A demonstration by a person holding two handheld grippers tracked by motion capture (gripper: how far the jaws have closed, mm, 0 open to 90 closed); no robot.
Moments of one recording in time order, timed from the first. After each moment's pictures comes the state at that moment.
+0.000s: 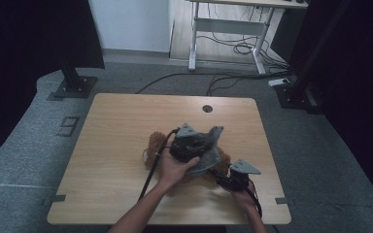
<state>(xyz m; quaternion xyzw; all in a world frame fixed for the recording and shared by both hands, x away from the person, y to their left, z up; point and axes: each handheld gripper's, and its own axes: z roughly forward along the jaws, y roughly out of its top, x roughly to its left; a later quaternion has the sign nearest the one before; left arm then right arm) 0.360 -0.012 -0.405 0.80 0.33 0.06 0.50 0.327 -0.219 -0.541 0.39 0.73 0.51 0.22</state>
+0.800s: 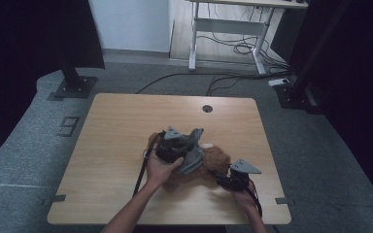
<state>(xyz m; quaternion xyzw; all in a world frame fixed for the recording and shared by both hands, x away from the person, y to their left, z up) 0.371 0.060 -0.431 0.79 0.39 0.13 0.46 0.327 -0.220 -0.540 0.39 0.73 0.51 0.22</state>
